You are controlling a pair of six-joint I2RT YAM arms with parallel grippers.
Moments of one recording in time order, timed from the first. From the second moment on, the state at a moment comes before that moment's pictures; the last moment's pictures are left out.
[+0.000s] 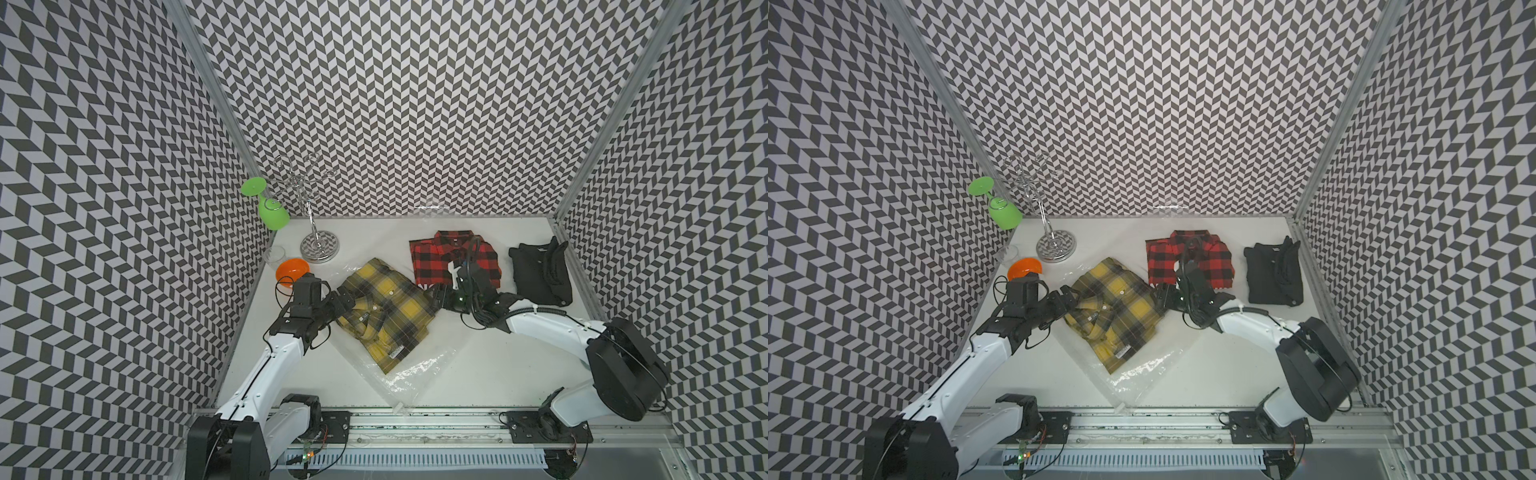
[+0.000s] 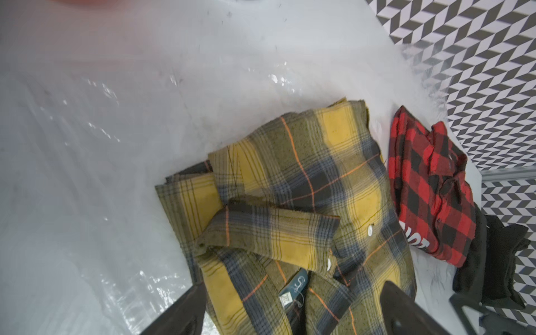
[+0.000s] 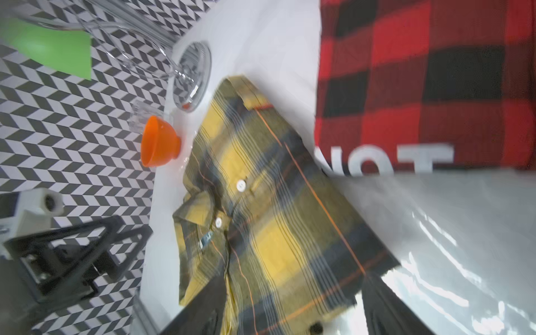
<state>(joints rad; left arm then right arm) -0.10 1.03 0.58 -0.34 0.22 -0.70 0.64 1.55 0.93 -0.06 -0.19 0.71</state>
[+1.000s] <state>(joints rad) -0.16 1.27 0.50 -0.07 0.30 -0.74 0.76 1.73 0.88 -0.01 -0.52 0.75</state>
